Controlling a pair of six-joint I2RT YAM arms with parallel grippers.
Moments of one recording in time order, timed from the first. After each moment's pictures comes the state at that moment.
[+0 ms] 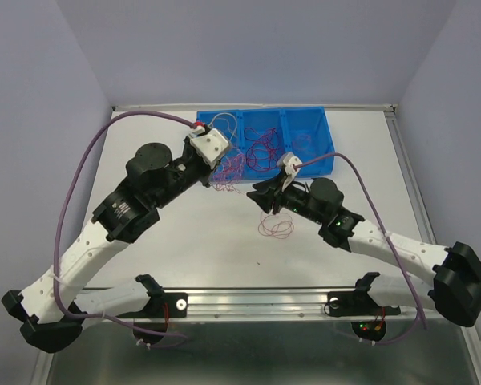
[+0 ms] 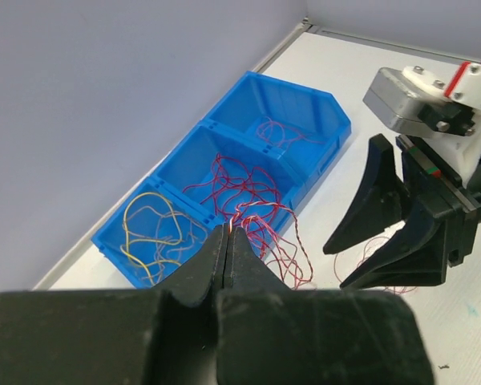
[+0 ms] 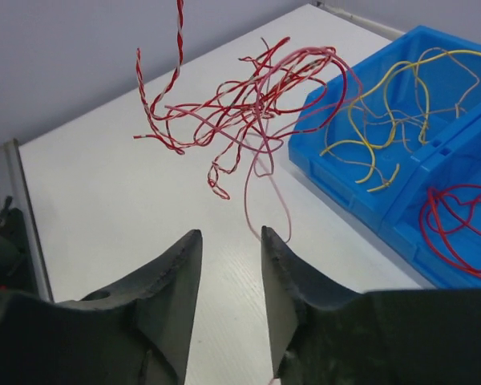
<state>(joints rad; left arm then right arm) -0.80 0.98 1.28 -0.38 0.00 0.30 0.81 1.17 0.67 0.49 -0.21 0.15</state>
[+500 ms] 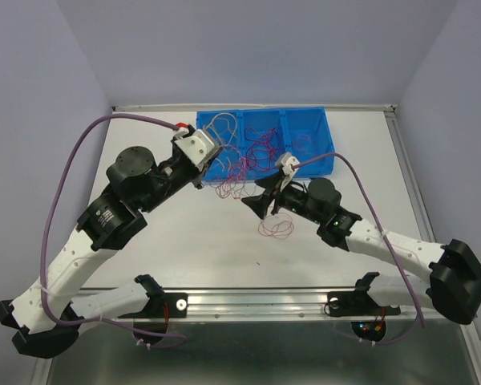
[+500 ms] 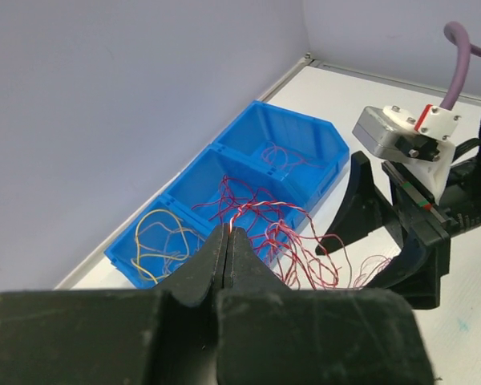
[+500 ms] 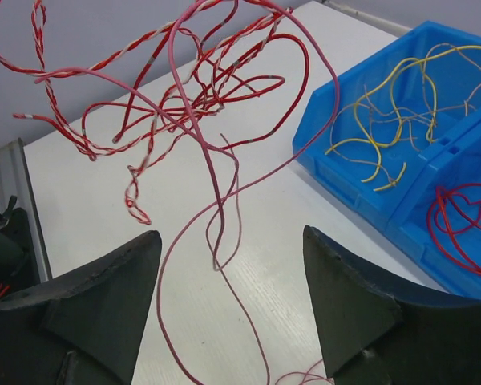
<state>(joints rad) -0.80 0.93 1.32 -0.40 0.01 0.28 0.81 1.19 0.67 0.51 -0.22 0.16</state>
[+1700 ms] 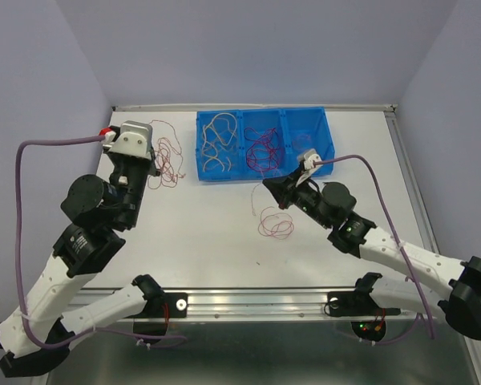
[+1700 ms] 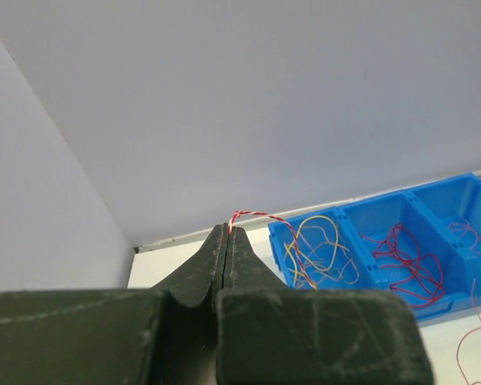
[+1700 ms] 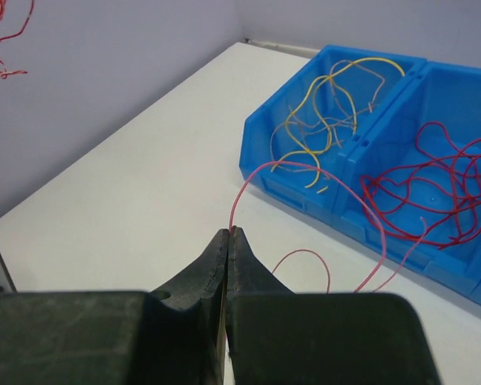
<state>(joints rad) -0.80 0.76 1.23 -0.20 -0.62 0.35 0.81 1.05 0.64 0.47 0.04 0.24</state>
